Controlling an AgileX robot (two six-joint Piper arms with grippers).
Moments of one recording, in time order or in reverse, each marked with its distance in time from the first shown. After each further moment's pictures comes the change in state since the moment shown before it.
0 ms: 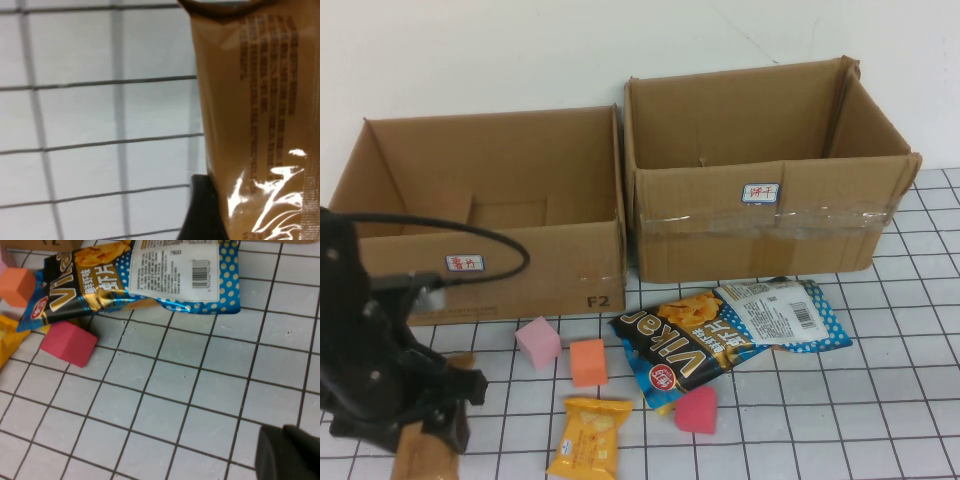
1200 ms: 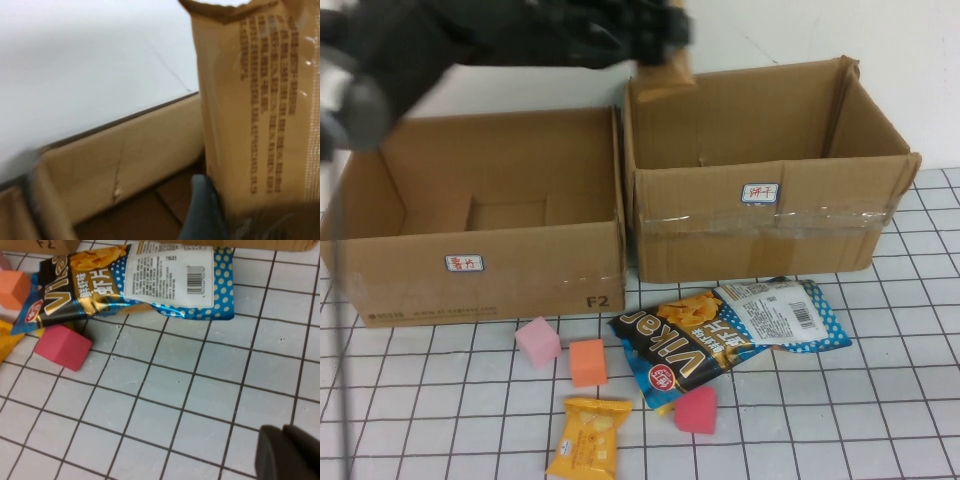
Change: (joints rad) right arm 0.000 0.000 0.000 0.002 -0.018 -0.019; left arm -0.198 0.338 -0.870 -0.519 -0.533 0.482
